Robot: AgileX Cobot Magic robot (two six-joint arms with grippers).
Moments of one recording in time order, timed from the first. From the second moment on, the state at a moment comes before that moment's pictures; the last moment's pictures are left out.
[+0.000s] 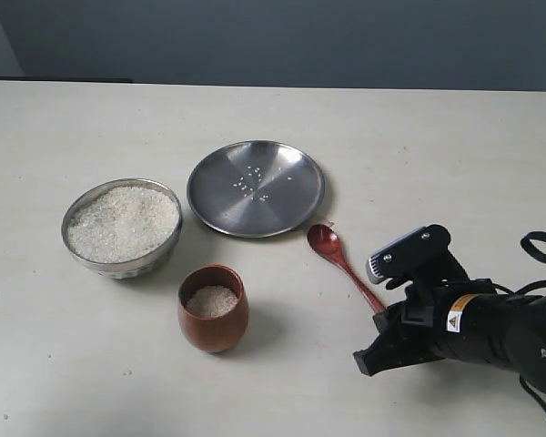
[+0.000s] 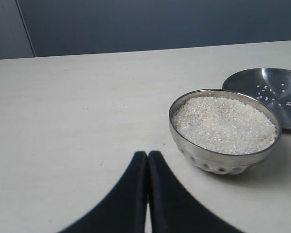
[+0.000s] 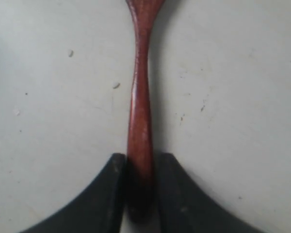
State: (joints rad) left arm 0.04 0.00 -0.01 -0.02 0.34 0.02; right arm 0.62 1.65 -0.33 0.22 -0.27 -0.16
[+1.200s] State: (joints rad) left arm 0.04 0.00 -0.01 -0.02 0.34 0.02; right arm 0.87 1.52 -1.13 -0.33 0.73 -0.14
